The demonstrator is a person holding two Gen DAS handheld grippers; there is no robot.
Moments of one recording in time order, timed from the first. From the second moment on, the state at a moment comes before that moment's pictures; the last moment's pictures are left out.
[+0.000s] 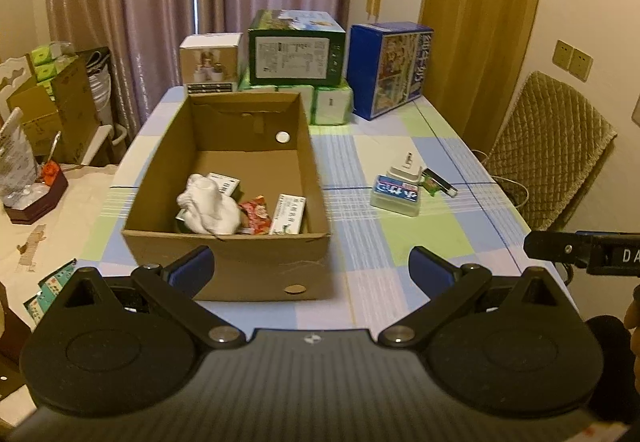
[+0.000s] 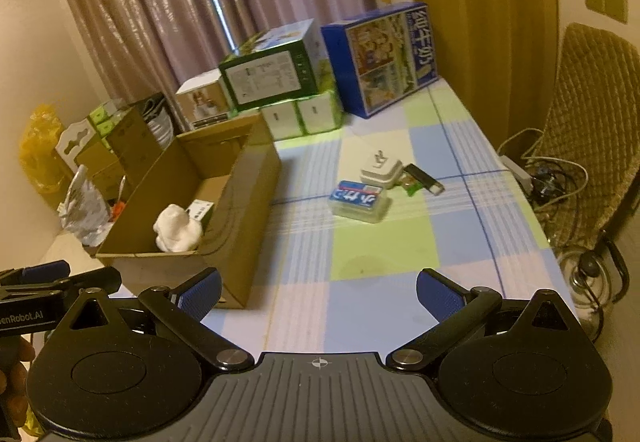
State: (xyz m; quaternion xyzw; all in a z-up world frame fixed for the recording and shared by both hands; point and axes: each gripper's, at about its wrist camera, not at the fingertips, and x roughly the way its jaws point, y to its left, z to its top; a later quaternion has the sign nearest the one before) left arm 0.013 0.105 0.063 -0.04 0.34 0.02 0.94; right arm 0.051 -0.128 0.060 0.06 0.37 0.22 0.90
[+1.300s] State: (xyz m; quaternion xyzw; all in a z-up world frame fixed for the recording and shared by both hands) left arm 0.083 0.032 0.042 0.00 0.36 -0.04 0.93; right arm 0.096 -0.212 0.038 0.08 0.38 0.15 0.91
